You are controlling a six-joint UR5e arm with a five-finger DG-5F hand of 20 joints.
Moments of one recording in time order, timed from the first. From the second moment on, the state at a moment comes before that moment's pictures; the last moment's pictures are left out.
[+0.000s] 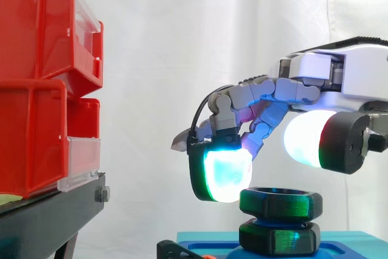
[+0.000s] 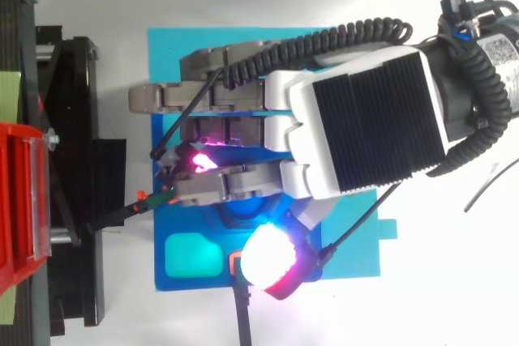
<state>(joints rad) 0.01 -2.23 -1.24 -2.73 -1.91 -1.66</state>
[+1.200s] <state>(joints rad) 0.06 -2.23 -1.18 -2.78 -1.90 -1.67</state>
